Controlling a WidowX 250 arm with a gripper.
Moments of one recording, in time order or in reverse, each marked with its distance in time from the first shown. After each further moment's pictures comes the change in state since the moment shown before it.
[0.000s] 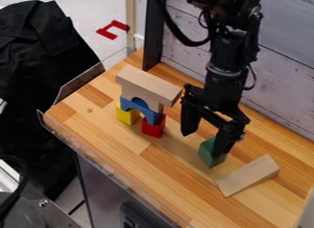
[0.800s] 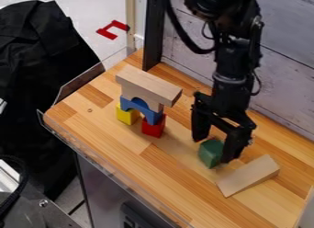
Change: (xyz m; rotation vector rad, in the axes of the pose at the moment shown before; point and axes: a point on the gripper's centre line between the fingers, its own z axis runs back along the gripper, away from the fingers) arm 0.022 -0.011 -0.017 -0.055 -0.022 -0.074
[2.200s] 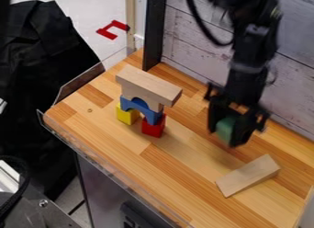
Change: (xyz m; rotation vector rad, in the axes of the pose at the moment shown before) arm 0.016 -0.009 0.033 0.026 0.026 -0.016
